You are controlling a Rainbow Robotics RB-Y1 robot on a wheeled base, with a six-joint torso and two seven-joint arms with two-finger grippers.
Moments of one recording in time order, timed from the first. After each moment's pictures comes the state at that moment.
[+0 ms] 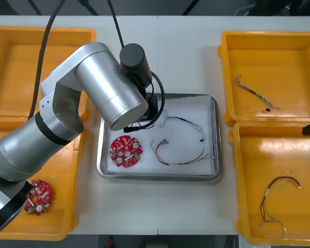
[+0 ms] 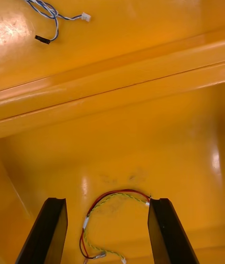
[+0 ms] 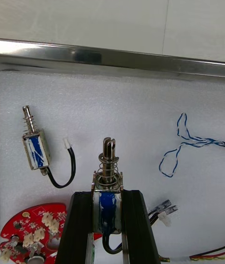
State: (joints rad) right arm -0.16 -0.98 -0.16 -2.03 -0.97 1.66 0.95; left arm -0.77 0.42 -0.63 -1.87 0.42 1.67 -0.50
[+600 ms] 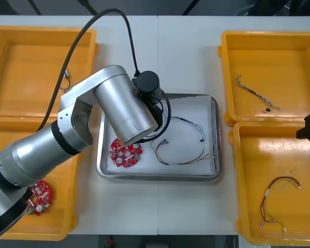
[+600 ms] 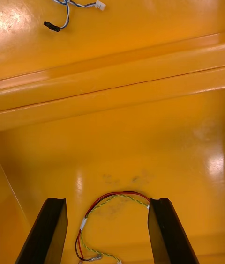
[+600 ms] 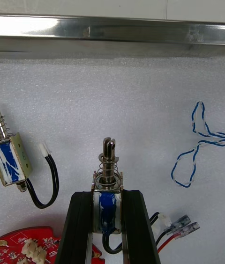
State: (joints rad) right arm -0.16 -0.98 -0.12 -2.04 -0.96 1.64 0.98; left arm -0.77 0.42 -0.75 -1.78 0.37 1.57 -0.50
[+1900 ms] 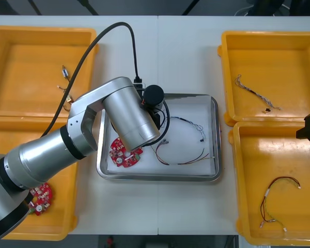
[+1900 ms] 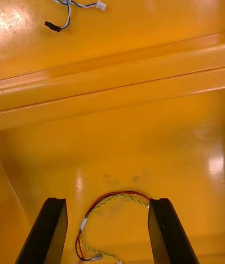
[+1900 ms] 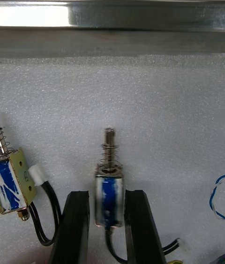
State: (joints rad) right arm -0.16 -0.98 -0.12 -2.04 -0.96 1.64 0.98; left arm -0.77 0.41 -0.81 -1.70 0.30 1.51 -0.49
